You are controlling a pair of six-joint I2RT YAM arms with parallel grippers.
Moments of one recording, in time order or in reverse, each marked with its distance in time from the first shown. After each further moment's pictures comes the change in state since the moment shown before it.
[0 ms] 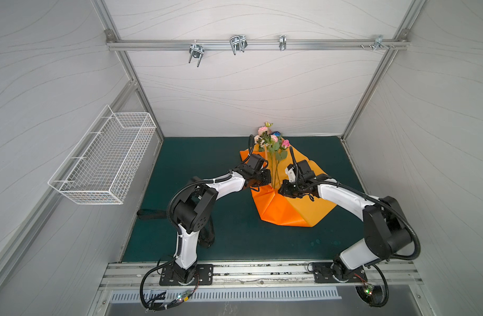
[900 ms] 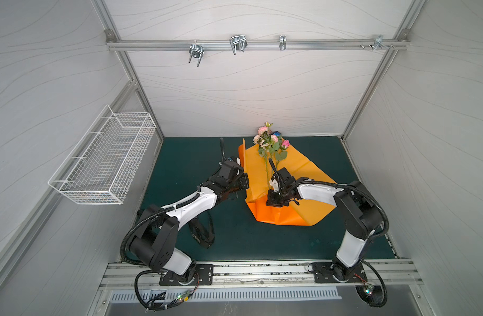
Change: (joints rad) left arm 0.106 -0.462 -0.389 0.042 -0.149 0.094; right arm 0.135 0.284 0.061 0.059 -0.077 0.052
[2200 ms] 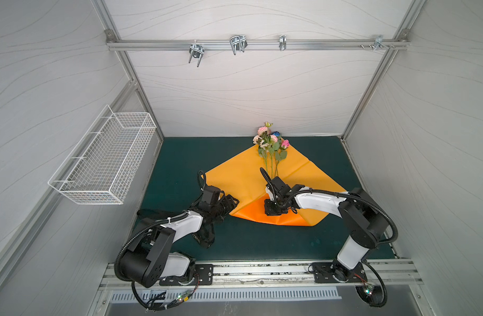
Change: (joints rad) left arm 0.181 -0.154 -0.525 0.233 0.183 -0.348; right arm 0.152 -0.079 -0.057 -0.050 0.151 0.024
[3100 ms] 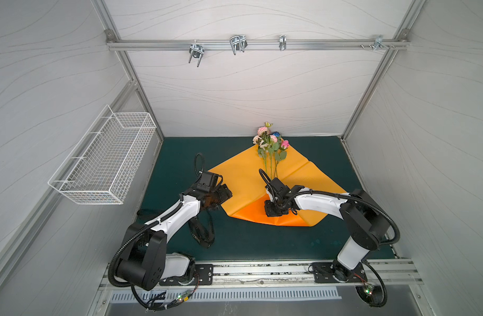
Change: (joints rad) left arm 0.040 -0.039 0.296 -0.542 -0.111 0.135; right arm 0.019 -0.011 0.000 -0.026 0.043 0.013
